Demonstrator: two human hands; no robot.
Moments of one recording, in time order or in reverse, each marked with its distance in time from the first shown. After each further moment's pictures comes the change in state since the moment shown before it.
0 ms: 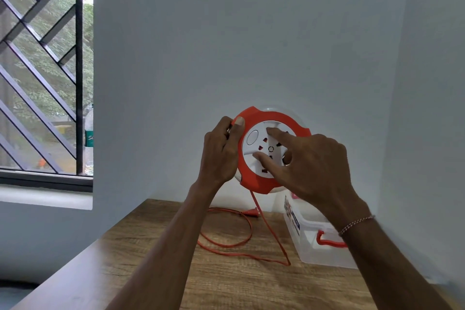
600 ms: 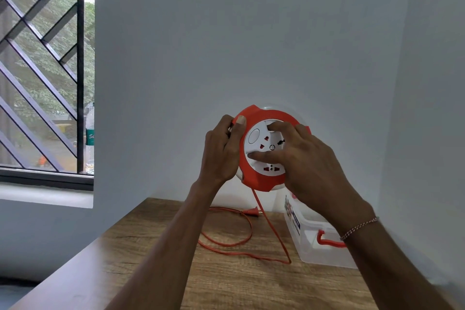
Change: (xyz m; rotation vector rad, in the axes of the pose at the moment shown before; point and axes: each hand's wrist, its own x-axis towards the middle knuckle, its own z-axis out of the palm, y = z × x) left_hand 0.002 0.000 0.001 0.001 0.008 0.017; right_hand 0.001 -0.011 -0.012 -0.122 -0.228 -0.194
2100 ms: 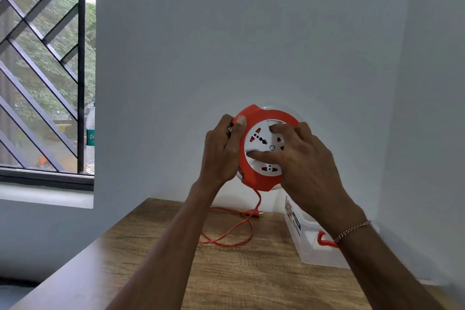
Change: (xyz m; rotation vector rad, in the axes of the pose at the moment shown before) left_hand 0.000 0.006 -0.004 -0.059 0.020 0.058; right_hand -0.001 -0.005 0.015 0.040 0.121 0.052
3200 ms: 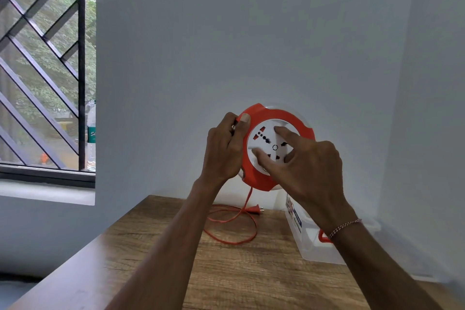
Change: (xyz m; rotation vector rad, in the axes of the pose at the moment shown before) left_hand -0.001 -0.005 0.003 0.066 -0.011 -0.014; right_hand -0.002 0.003 0.016 0.295 0.258 0.271
